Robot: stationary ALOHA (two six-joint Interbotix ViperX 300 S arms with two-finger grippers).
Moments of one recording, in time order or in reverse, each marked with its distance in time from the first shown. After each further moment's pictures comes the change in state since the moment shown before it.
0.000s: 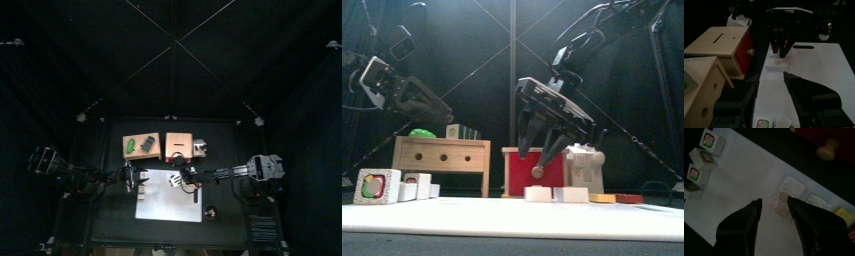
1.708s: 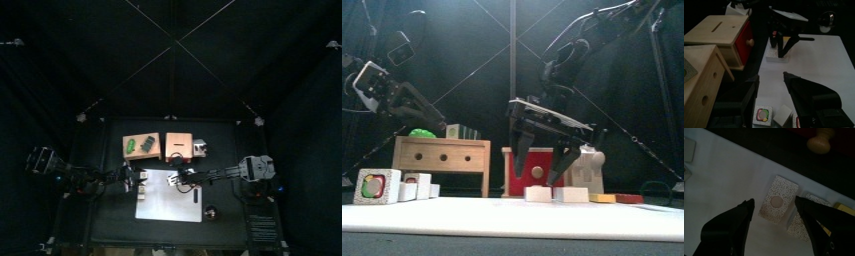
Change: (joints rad) left arm 0.012 -0.031 0.021 -0.018 0.069 0.000; right arm 0.000 0.112 -0.081 0.046 0.114 0.052
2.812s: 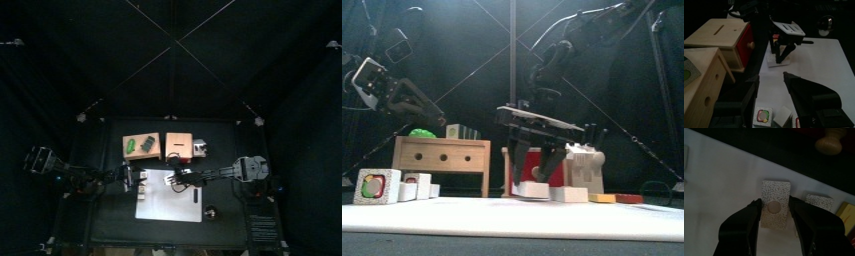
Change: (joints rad) left arm 0.000 -0.032 0.009 0.000 0.000 0.000; right arm -0.003 0.074 -0.114 0.043 0.100 0.000
